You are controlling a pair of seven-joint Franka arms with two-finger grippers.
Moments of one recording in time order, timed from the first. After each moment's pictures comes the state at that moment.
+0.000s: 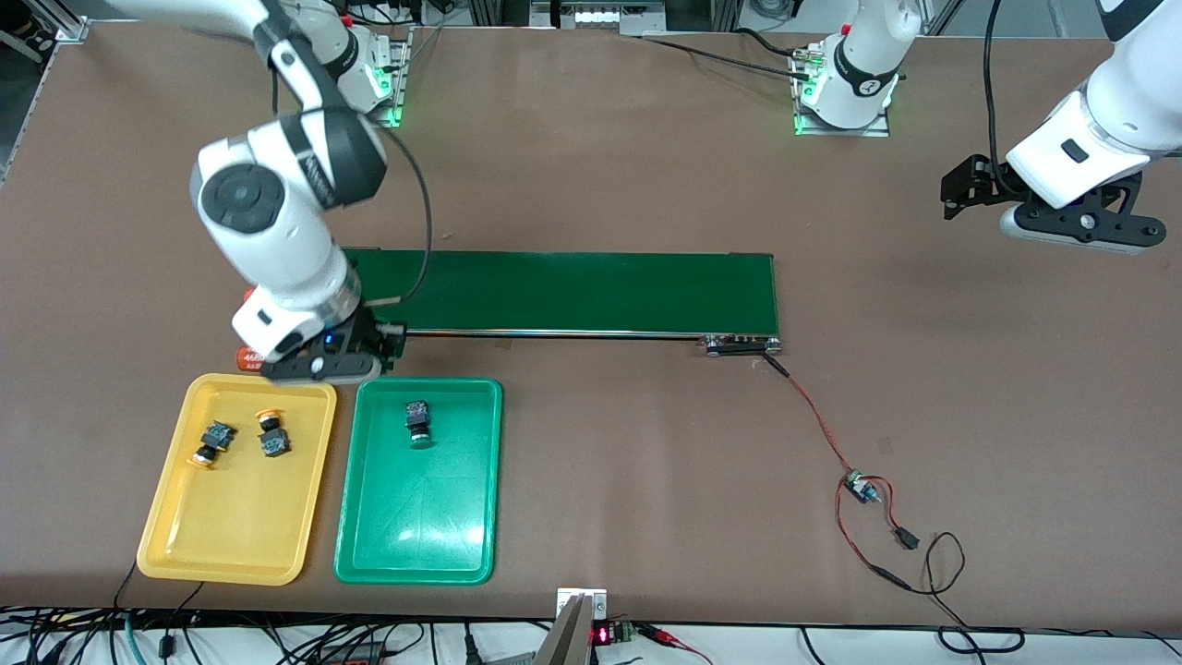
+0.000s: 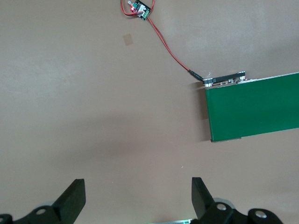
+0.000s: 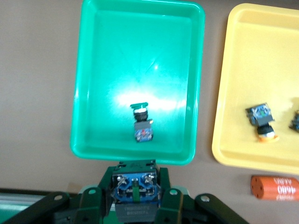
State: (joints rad) left arm -0.11 -0.03 -0.01 -1.67 0.05 1.55 0.04; right arm 0.01 0.45 0.38 -1.61 -0.28 2.15 0.41
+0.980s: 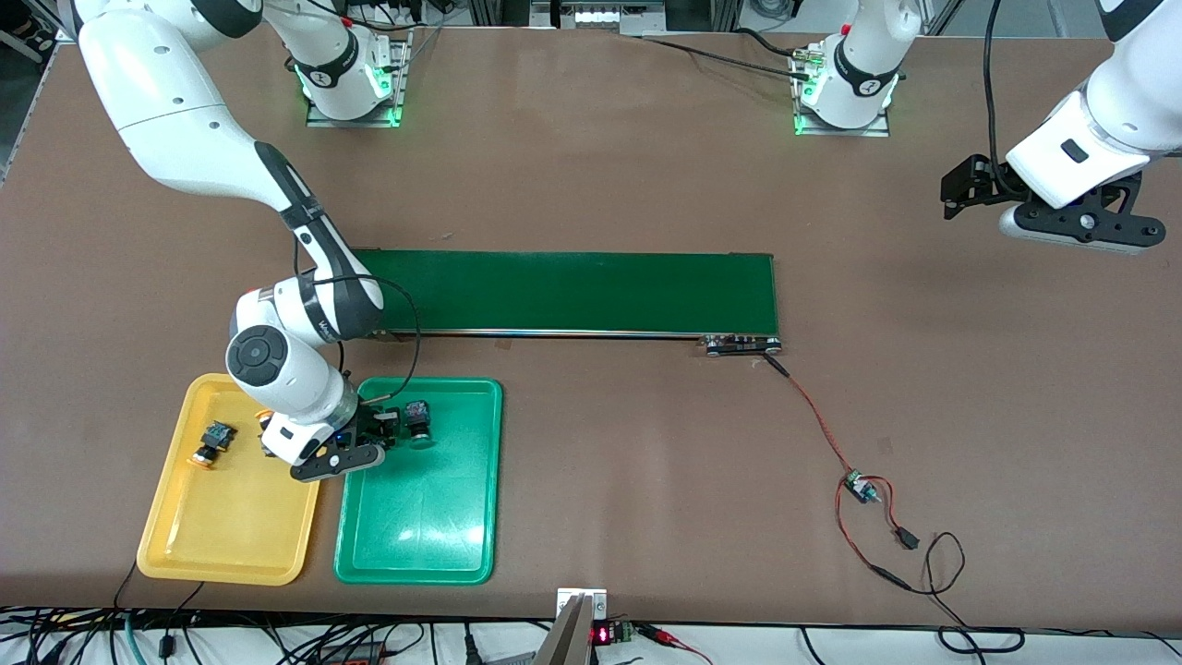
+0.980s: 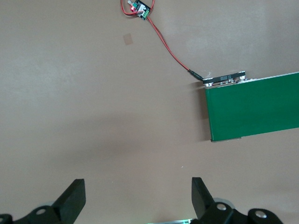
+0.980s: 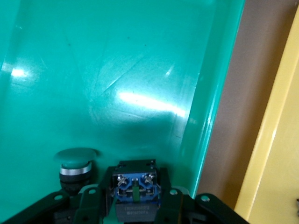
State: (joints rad) left arm -0.11 -0.03 -0.01 -1.67 0.05 1.54 0.04; right arm 0.01 0.83 0.27 -1.47 -0.28 2.43 0.13
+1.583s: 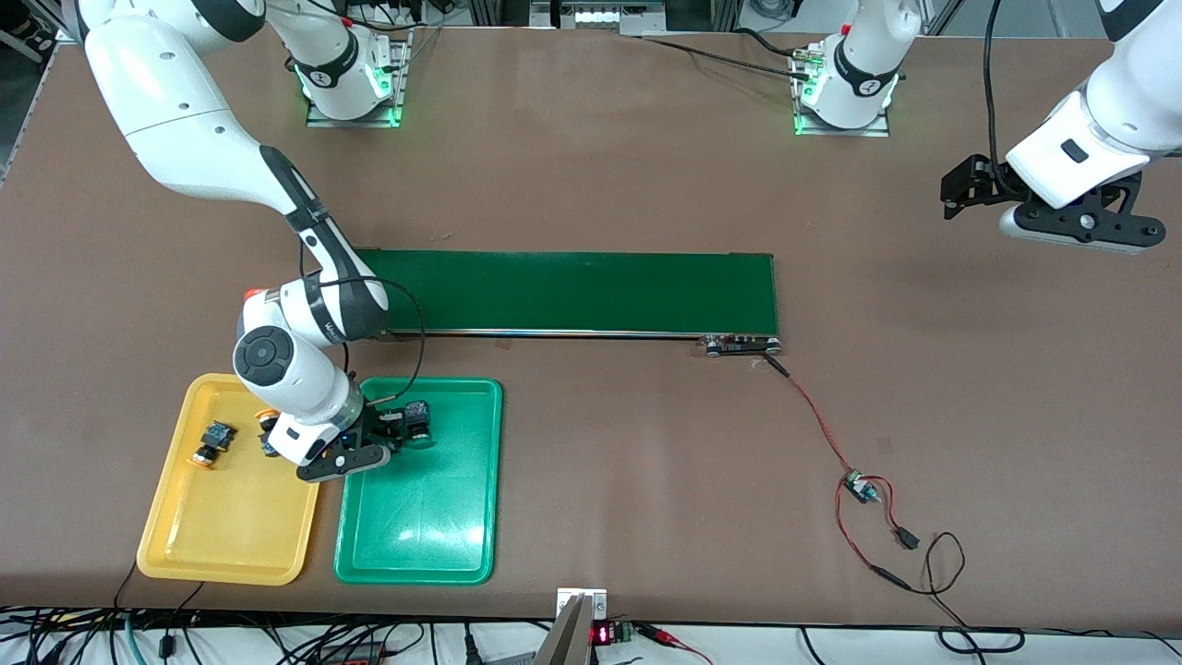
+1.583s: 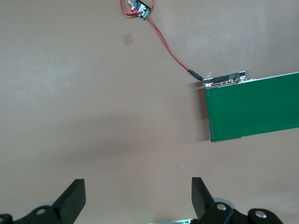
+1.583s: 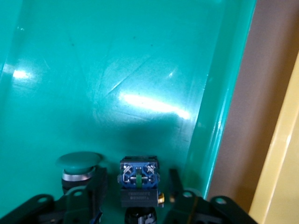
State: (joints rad) left arm -0.11 -0.03 -0.01 -1.67 0.05 1.54 0.04; right arm 0.01 0.85 0.27 -1.47 -0.28 2.46 0.14
